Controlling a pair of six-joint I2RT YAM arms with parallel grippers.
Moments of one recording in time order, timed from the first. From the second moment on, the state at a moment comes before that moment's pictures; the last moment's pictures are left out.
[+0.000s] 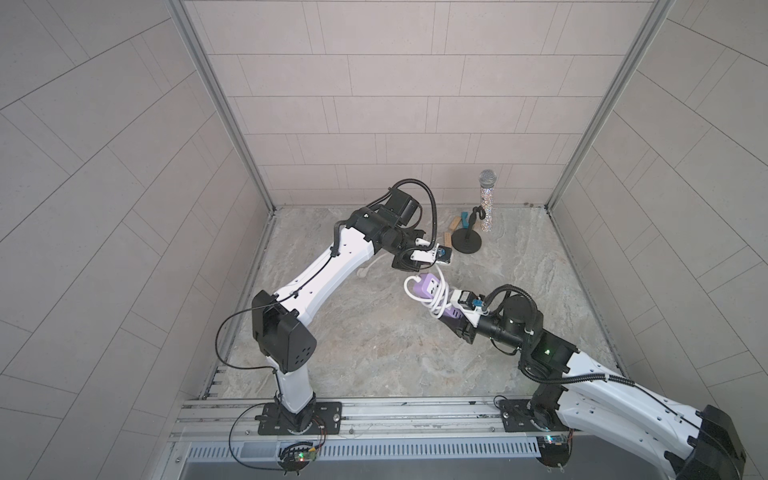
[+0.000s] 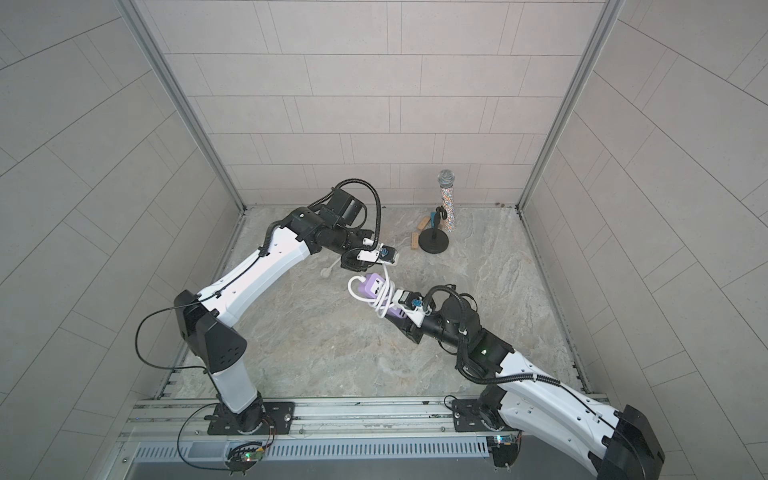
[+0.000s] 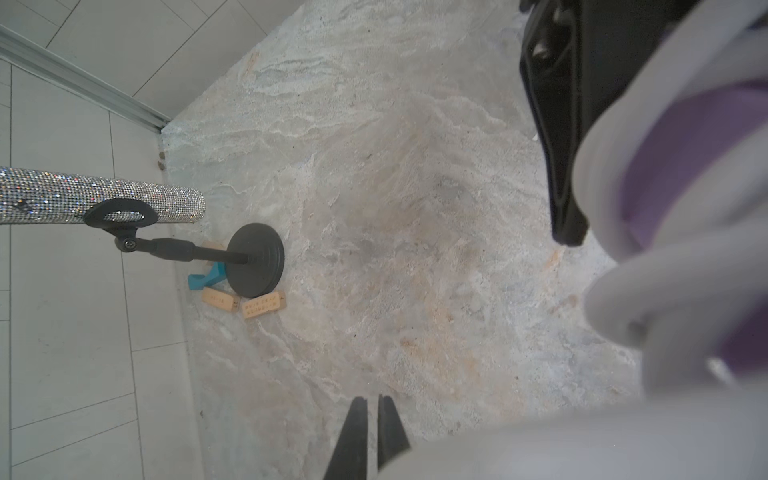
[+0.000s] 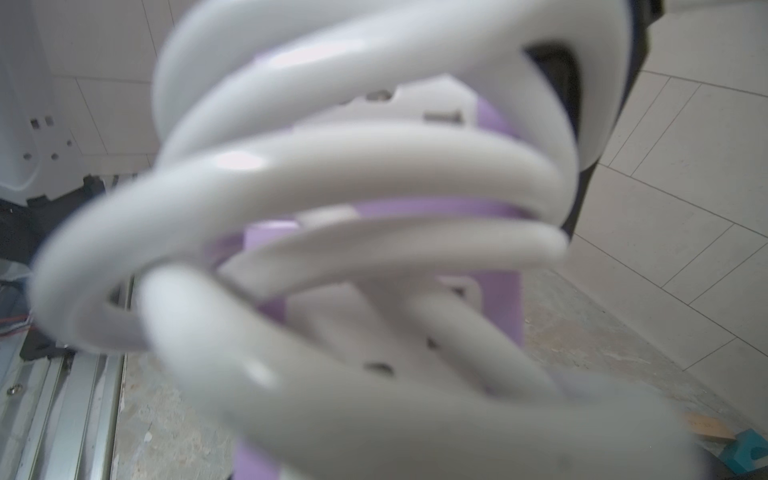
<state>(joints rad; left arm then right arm) -0.63 1.80 1.88 -1.08 0.48 1.24 0.74 0.77 0.43 0.21 -0.22 -0.19</state>
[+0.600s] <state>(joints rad) -0.57 1.81 1.61 -0.82 0.95 0.96 0.76 0.81 0.43 0.51 -0.09 -0.13</state>
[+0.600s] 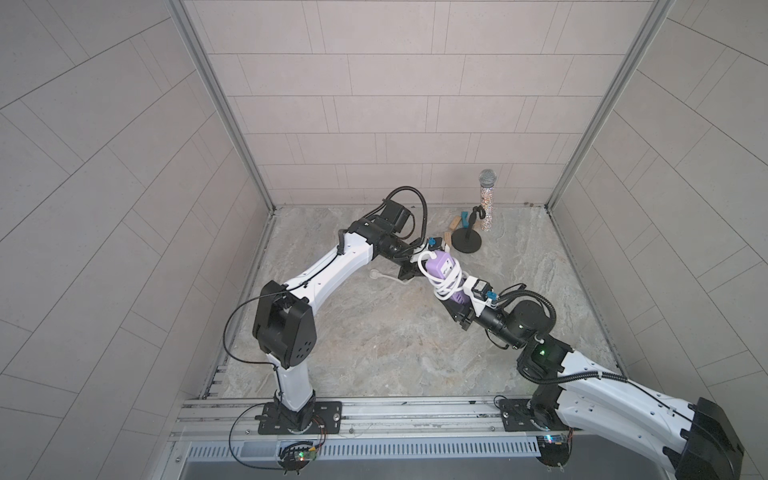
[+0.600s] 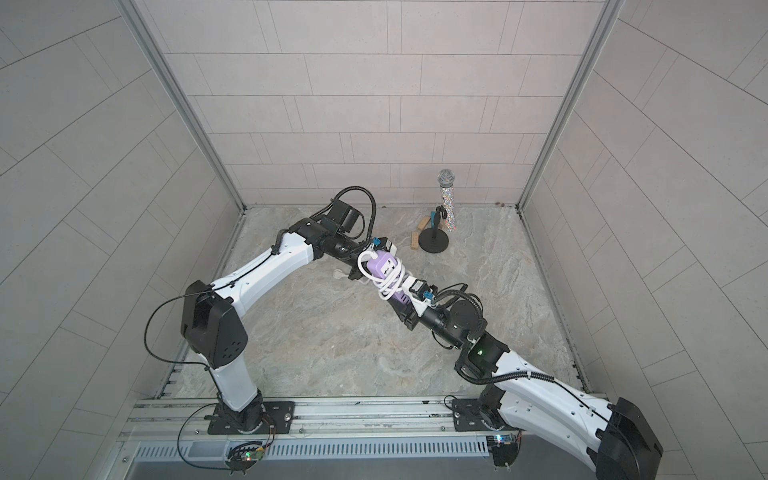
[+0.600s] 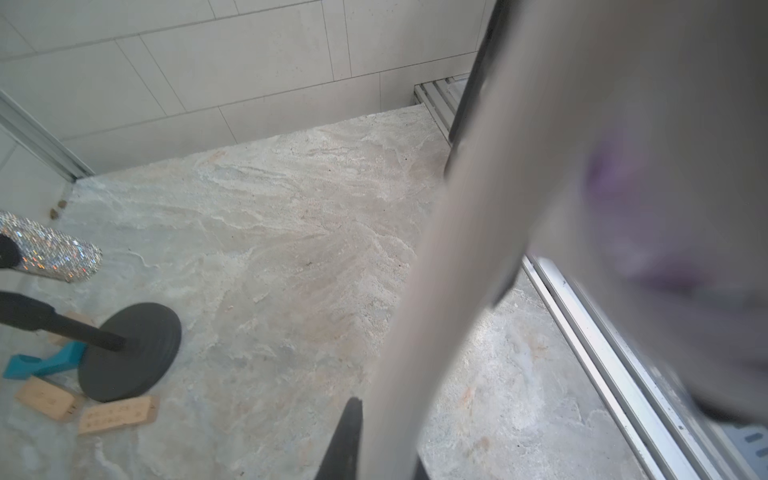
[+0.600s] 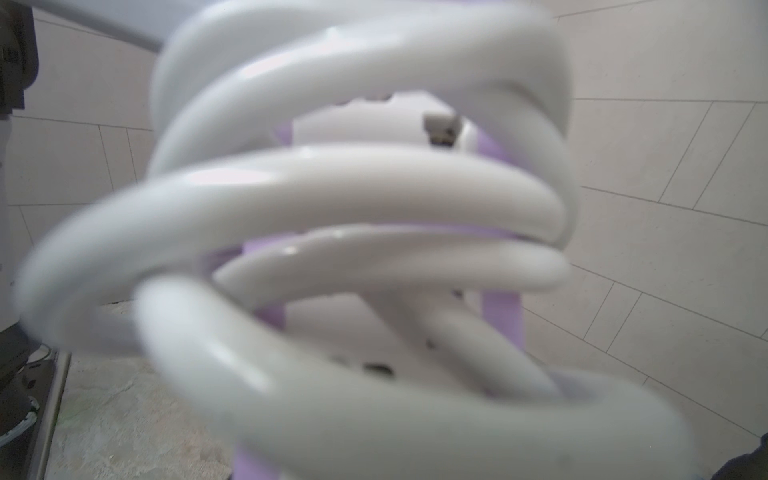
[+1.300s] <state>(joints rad) -0.55 1.79 1.01 0.38 1.02 0.14 0.72 0.81 0.51 0.53 -0.06 -0.15</state>
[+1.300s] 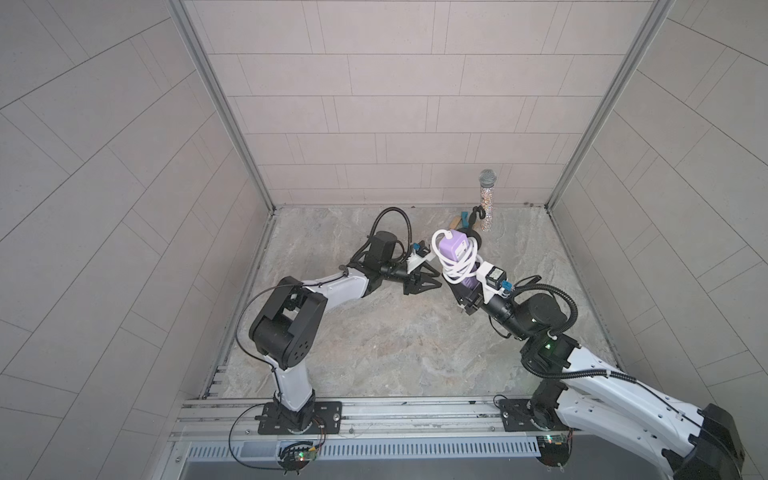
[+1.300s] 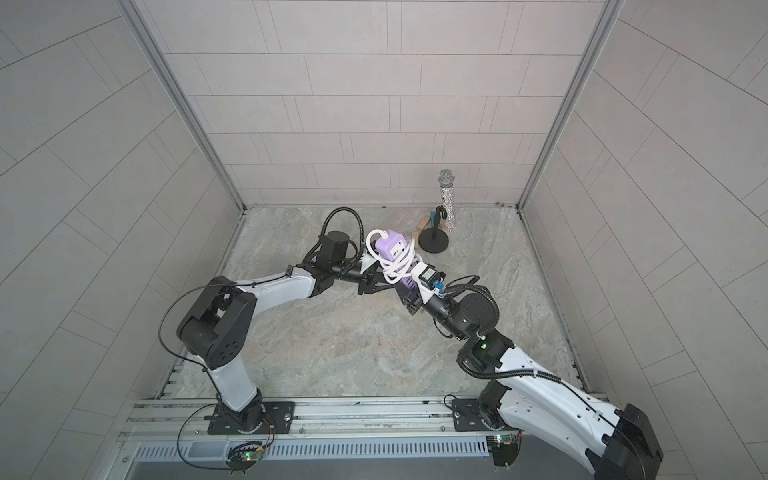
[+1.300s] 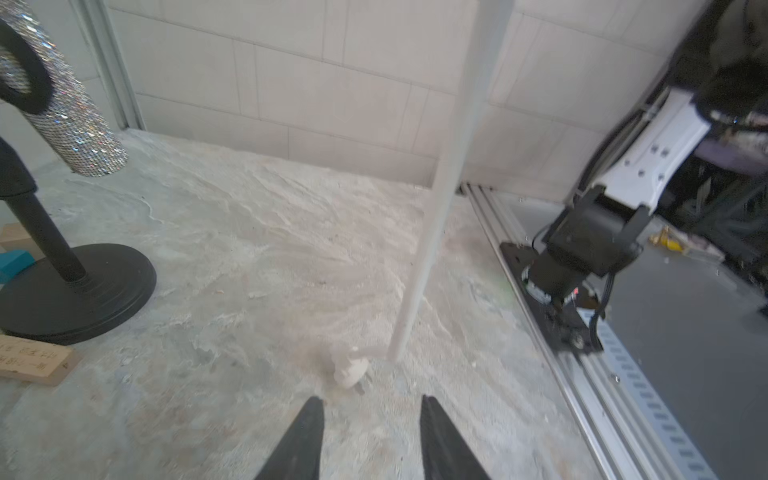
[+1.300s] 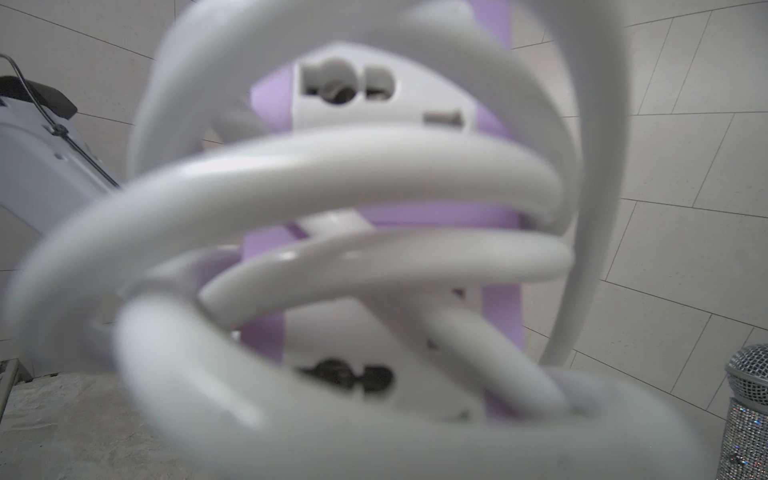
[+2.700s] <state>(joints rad) -0.63 1.59 0.88 0.32 0.59 0.30 0.29 0.72 0.57 0.16 0.00 -0.02</state>
